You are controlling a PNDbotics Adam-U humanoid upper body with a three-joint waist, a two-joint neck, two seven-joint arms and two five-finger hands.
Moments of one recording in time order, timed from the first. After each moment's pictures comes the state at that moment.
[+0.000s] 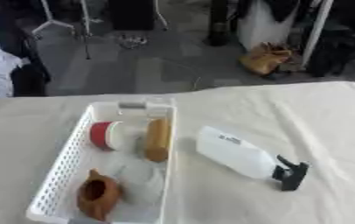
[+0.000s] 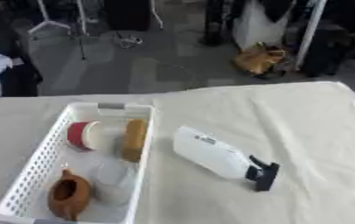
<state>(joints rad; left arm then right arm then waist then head) -0.41 0.33 0.18 -1.99 -0.56 -0.29 0.77 -0.47 -0.41 -0.26 -1.98 0.73 -0.36 -0.73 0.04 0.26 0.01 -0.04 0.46</state>
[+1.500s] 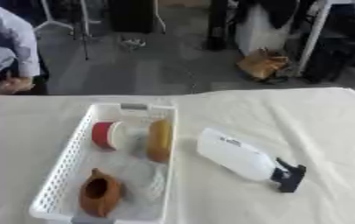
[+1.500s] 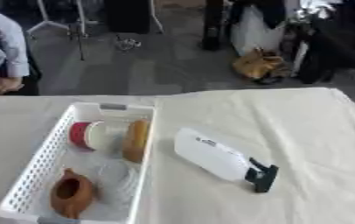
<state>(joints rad) -0.41 0.33 0.17 -1.99 -0.56 -0.30 0.76 -0.90 -0.63 0.08 -1.78 0.69 -0.02 0.21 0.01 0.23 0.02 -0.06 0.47</state>
